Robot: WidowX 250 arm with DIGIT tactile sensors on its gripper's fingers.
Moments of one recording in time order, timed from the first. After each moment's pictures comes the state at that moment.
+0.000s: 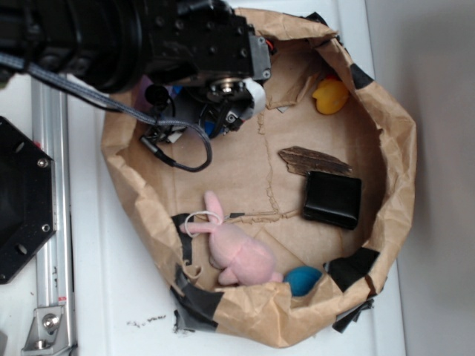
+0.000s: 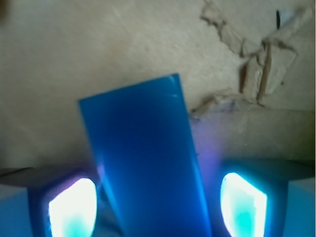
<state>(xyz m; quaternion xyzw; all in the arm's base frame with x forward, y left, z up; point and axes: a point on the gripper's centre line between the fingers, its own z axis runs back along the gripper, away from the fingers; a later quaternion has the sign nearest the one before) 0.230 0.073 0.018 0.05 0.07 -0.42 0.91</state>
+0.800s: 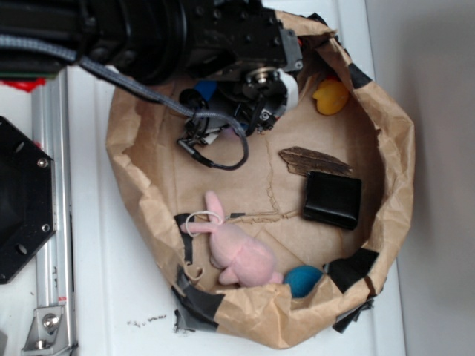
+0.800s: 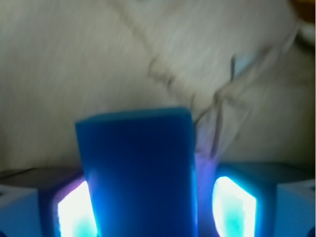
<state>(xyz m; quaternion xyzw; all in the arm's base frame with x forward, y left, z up) 0.260 0.054 0.013 0.02 0.02 -0.42 0.91</state>
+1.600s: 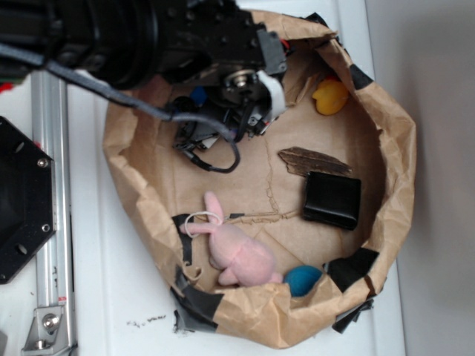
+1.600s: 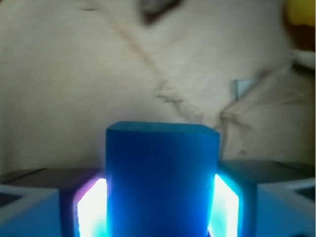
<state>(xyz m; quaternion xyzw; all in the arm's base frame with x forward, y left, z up) 0.247 0.047 0.020 0.01 0.00 -0.40 0.92</state>
